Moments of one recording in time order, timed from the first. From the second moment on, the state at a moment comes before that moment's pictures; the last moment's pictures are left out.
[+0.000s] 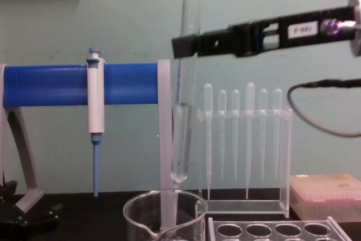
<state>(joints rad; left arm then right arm) -0.20 0.60 0.45 -1.41 -0.25 -0.12 0.03 0.69 0.62 -0.64 -1.66 0.67 0.27 0.72</state>
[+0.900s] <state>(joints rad) -0.20 0.60 0.45 -1.41 -0.25 -0.12 0.03 0.66 0.53 -0.75 -1.46 0.60 0.15 0.73</state>
